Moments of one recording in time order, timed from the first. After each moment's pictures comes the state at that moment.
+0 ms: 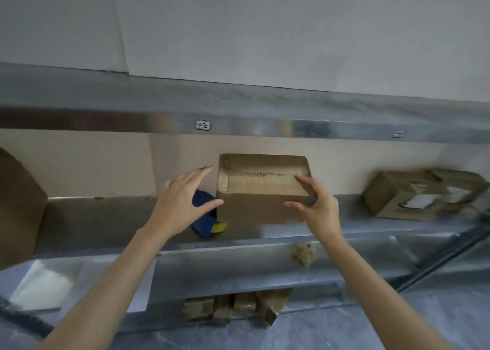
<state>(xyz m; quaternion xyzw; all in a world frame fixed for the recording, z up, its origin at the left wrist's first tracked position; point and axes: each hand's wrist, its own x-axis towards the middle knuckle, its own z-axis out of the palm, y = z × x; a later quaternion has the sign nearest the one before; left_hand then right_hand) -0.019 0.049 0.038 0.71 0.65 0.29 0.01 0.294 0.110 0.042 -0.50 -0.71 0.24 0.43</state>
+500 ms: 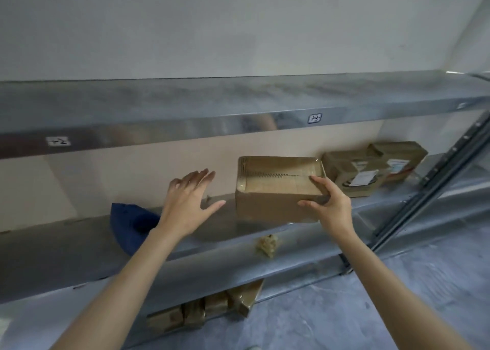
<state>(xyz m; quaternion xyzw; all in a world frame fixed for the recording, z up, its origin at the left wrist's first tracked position) 0.143 0.154 0.015 0.76 0.63 0.15 -0.06 0.485 0.166 0.013 -0.61 -0.62 0.22 0.45</state>
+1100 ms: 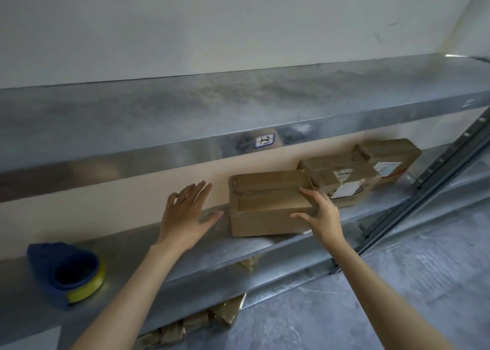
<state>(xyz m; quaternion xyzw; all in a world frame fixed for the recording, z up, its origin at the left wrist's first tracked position) 0.244 0.264 -0.041 0.75 0.65 0.10 0.01 0.583 0.274 -0.054 -0.61 -0.65 0.22 0.38</state>
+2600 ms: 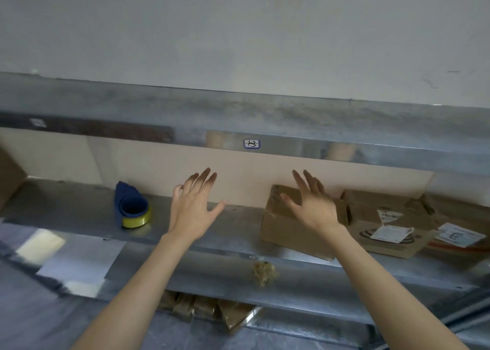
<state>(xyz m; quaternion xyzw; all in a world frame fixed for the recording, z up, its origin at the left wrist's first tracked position) 0.319 0.178 0.030 0.57 0.80 0.13 -0.11 0.570 0.332 0.023 -0.50 -0.85 0.07 0.13</state>
